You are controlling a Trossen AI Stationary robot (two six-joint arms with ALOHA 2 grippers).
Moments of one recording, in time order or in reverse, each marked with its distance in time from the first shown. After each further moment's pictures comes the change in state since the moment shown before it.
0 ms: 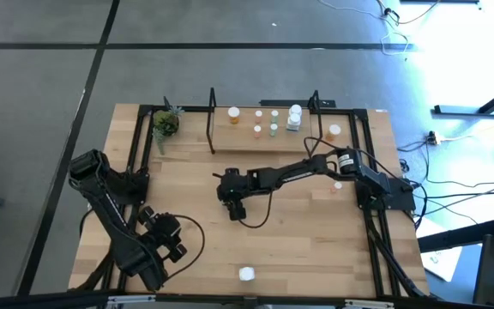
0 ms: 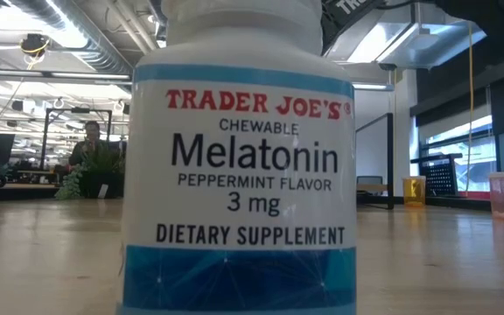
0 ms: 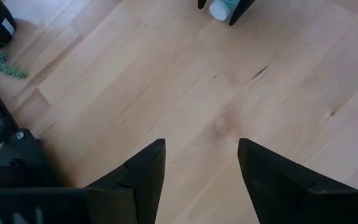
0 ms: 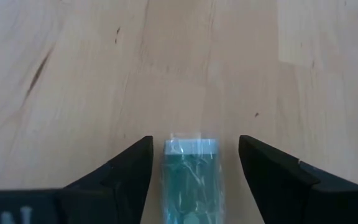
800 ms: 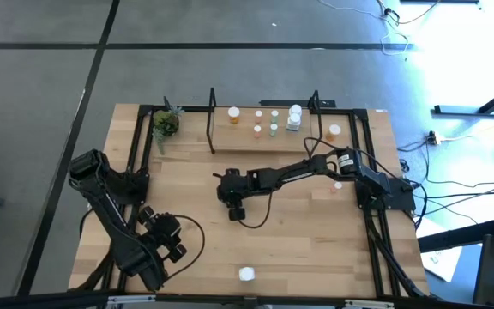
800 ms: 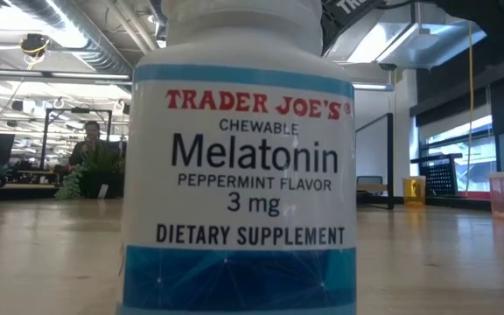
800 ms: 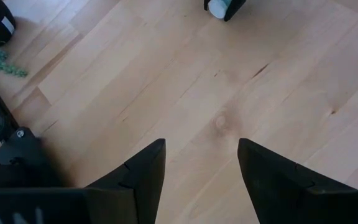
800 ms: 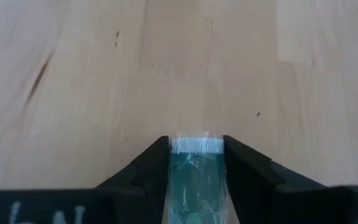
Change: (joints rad) left arm 0.000 0.000 0.000 0.000 0.007 0.000; right arm 0.008 0.000 0.000 0.006 -0.007 0.043
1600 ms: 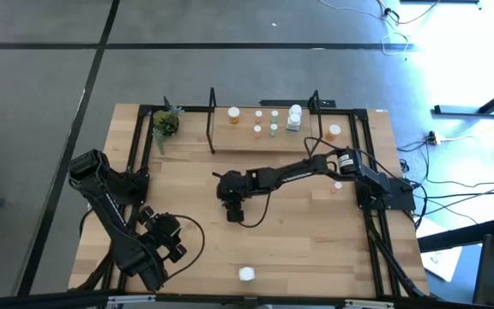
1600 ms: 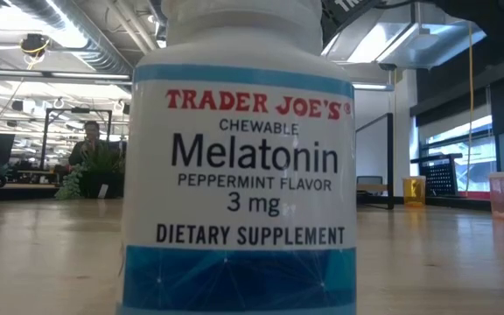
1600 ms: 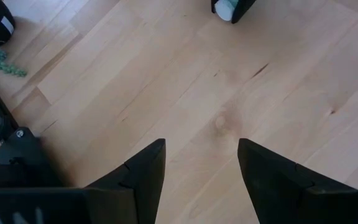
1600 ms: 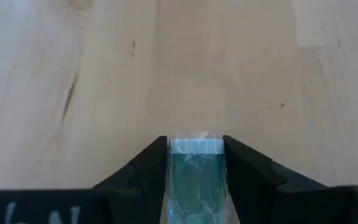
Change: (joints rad) left arm 0.000 0.000 0.000 0.001 0.000 0.000; right arm -0.008 0.001 0.023 -0.041 -0.075 0.142
